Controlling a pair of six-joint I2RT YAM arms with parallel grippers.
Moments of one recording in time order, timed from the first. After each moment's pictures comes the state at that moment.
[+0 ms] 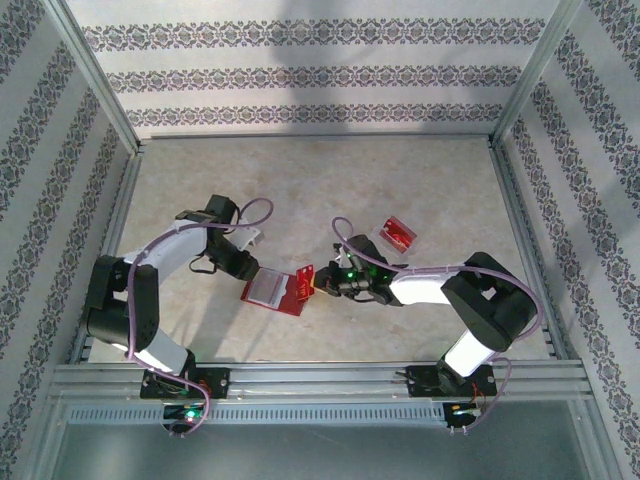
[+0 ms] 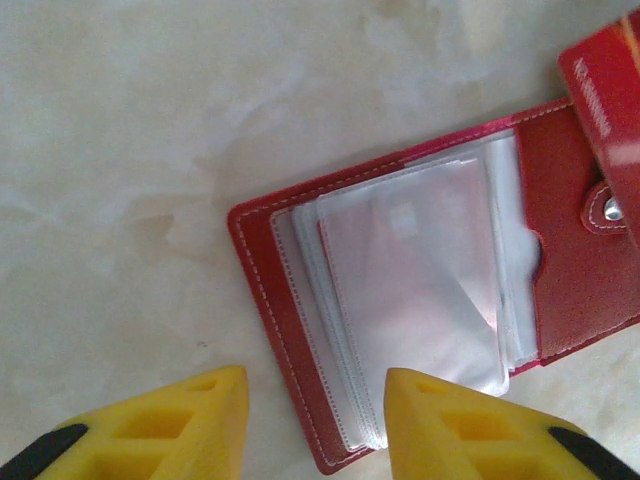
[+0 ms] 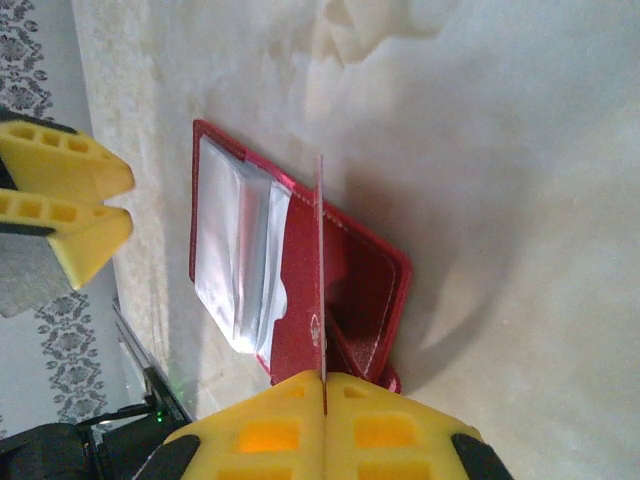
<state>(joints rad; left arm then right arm) -0.22 1.58 0.98 -0.83 0.33 0.26 0.72 1.62 0.61 0.30 -0.49 1.06</state>
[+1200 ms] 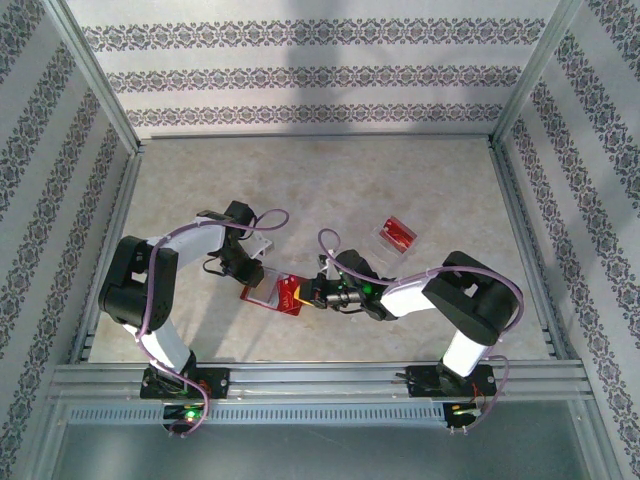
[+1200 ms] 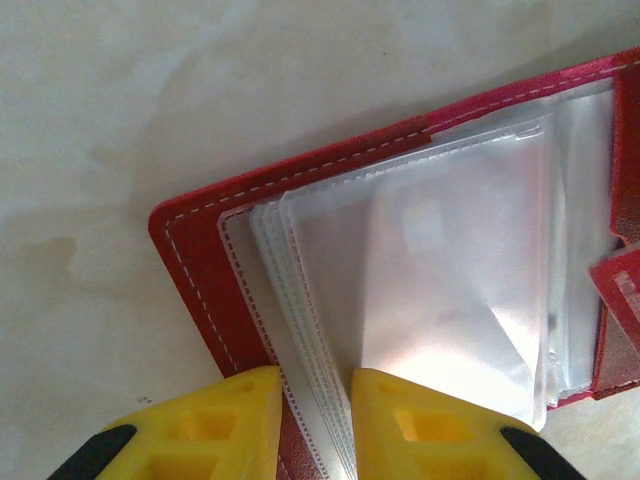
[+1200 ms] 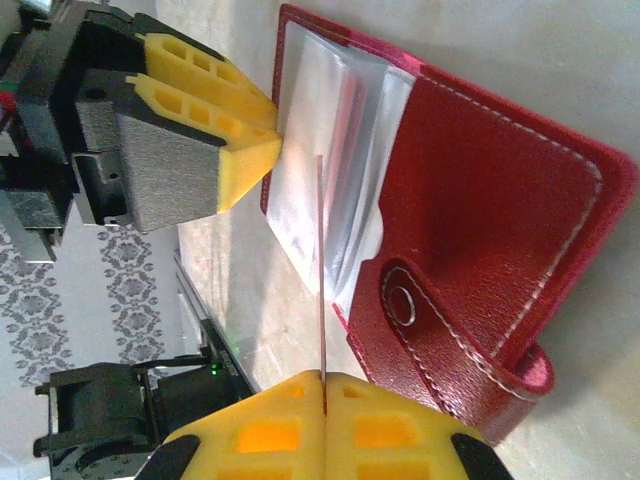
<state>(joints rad) -0.29 1.71 1.01 -0.84 0.27 0.25 0.84 1.71 0.54 0.63 -0.51 1.21</state>
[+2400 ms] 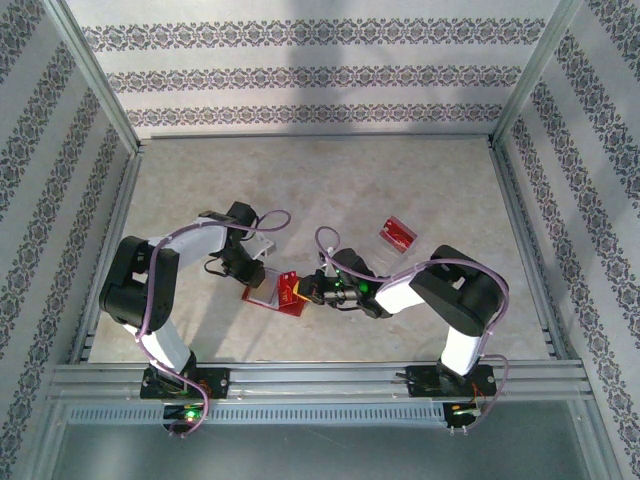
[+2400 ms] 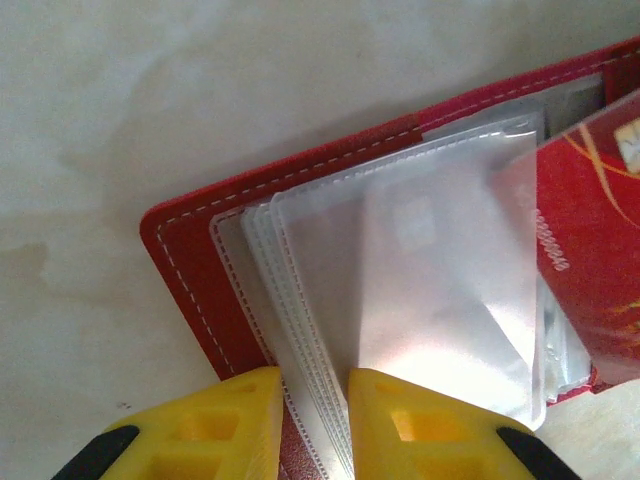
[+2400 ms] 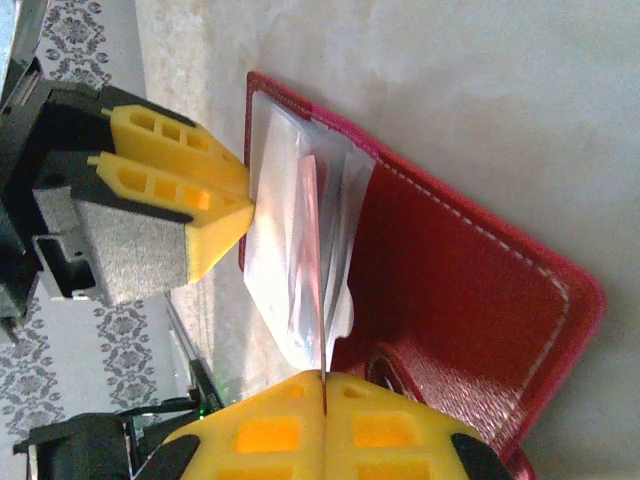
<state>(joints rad) -0.31 1.71 1.01 -0.84 0.27 0.24 0.83 1.80 0.57 0.68 -0.46 1.23</state>
